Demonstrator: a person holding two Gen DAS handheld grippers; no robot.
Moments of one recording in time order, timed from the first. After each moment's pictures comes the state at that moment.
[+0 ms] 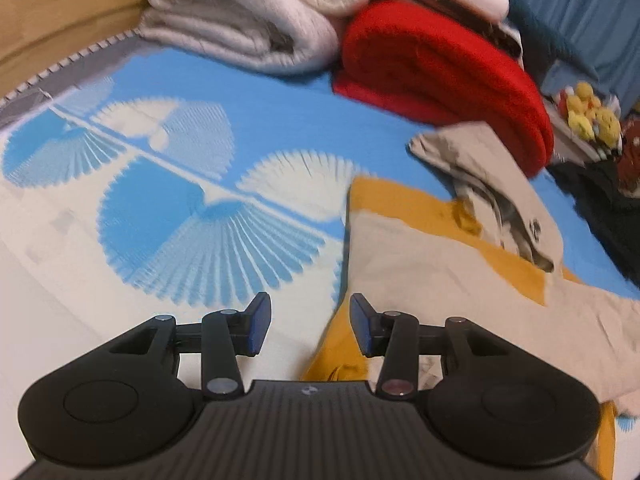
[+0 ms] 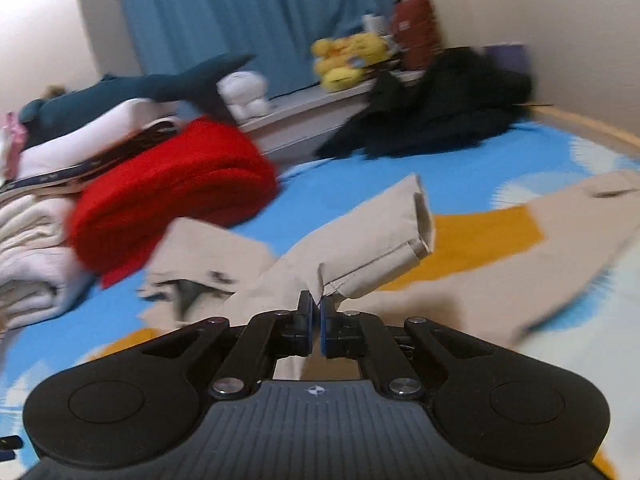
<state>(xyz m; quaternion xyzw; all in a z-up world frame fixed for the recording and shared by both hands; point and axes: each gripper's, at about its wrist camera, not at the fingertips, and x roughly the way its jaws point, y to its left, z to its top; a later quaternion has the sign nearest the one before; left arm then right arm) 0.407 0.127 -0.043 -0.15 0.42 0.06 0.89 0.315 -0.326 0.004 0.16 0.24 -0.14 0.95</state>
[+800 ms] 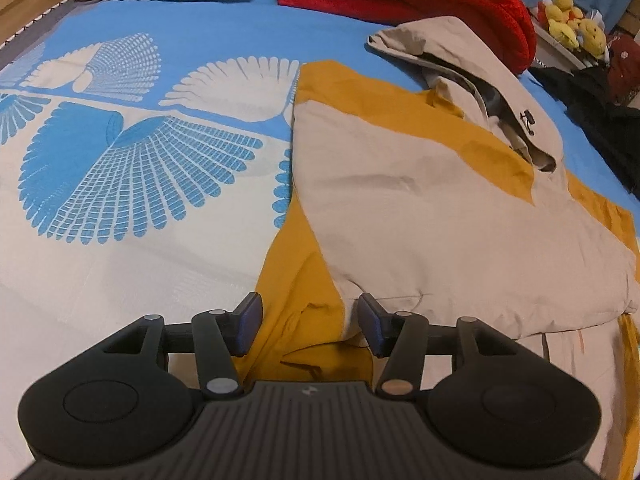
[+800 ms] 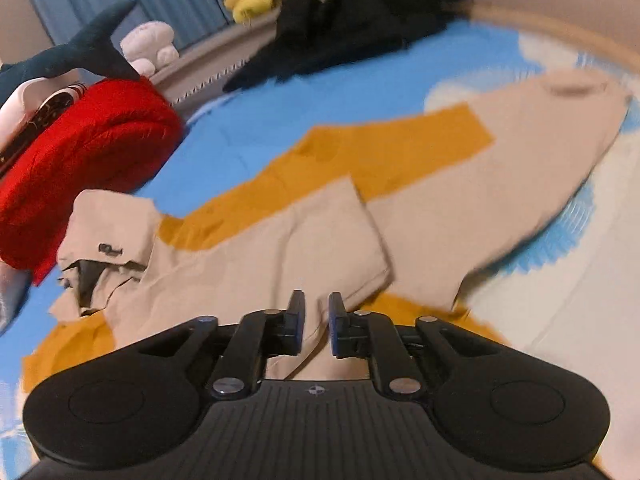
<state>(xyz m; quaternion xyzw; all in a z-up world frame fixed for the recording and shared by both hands) 0.429 0.073 -0.108 -0.09 0.50 0.01 0.86 0.365 -0.414 -0.065 0.24 0.34 -0.20 0.89</state>
